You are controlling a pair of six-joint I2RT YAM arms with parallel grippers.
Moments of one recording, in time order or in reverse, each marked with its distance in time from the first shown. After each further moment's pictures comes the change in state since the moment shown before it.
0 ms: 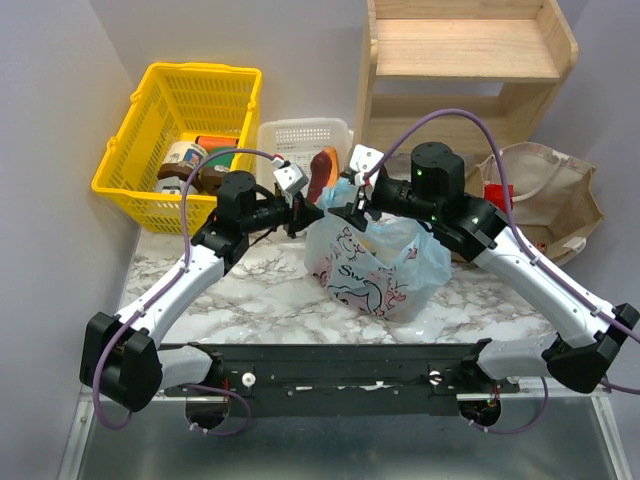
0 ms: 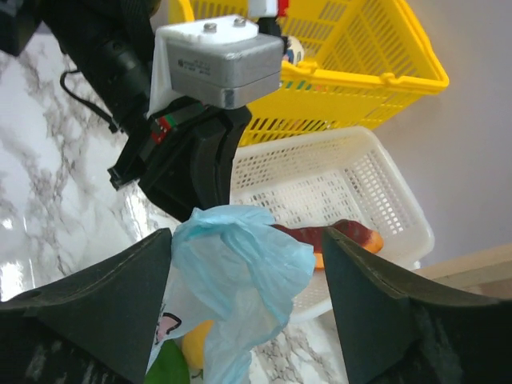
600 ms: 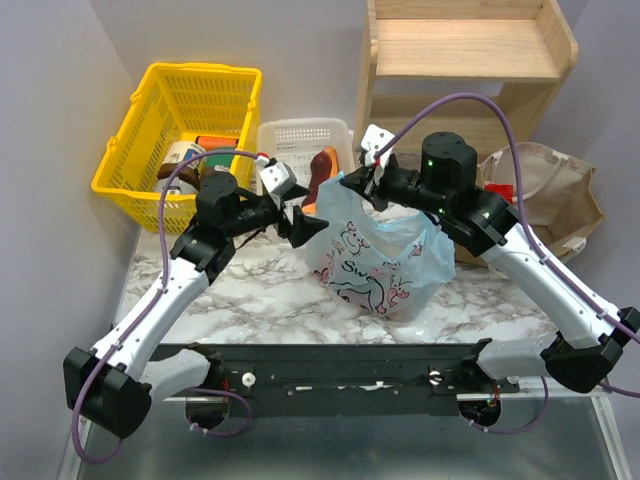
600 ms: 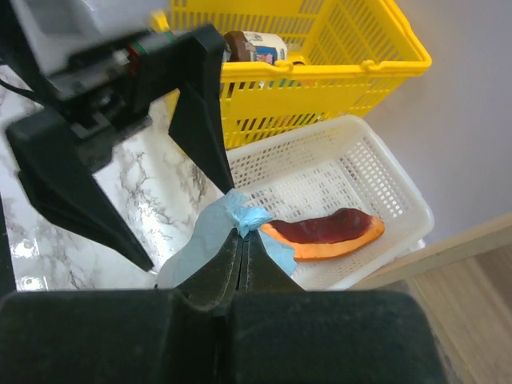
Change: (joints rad) left arm 0.002 -0.126 0.028 -0.097 -0.013 0.025; right arm -0.024 0.018 0.077 -0.056 0.036 0.095
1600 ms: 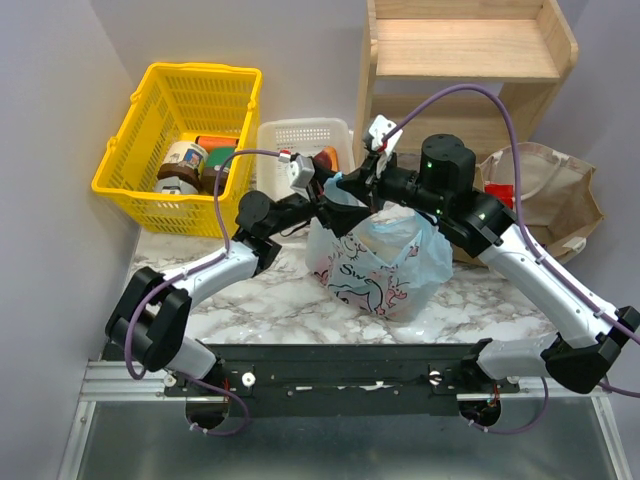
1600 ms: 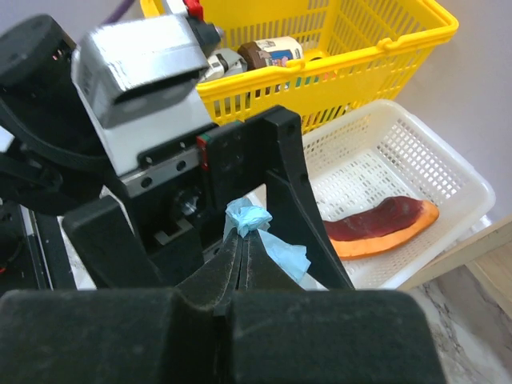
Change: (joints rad) left arm -0.159 0.341 -0.082 0.999 -0.036 -0.481; right arm -0.009 -0.003 -0.035 0.067 0.006 0.238
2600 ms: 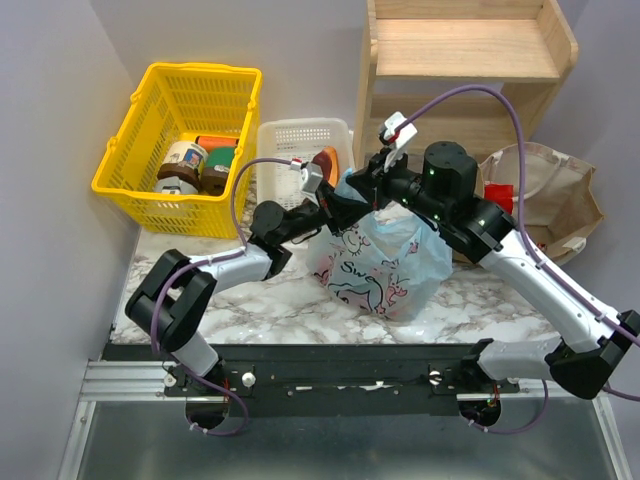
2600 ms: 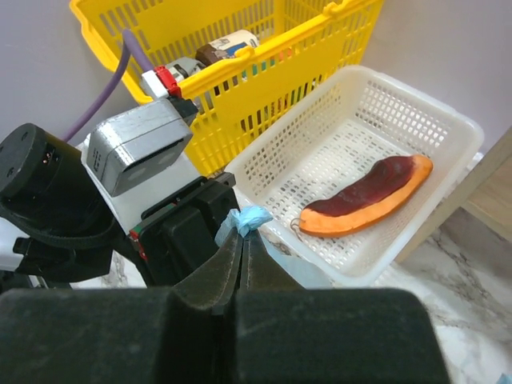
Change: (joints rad) left arm -0.045 0.156 -0.040 0.196 -0.053 -0.141; right arm -0.014 -0.030 -0.075 0.061 0.179 0.183
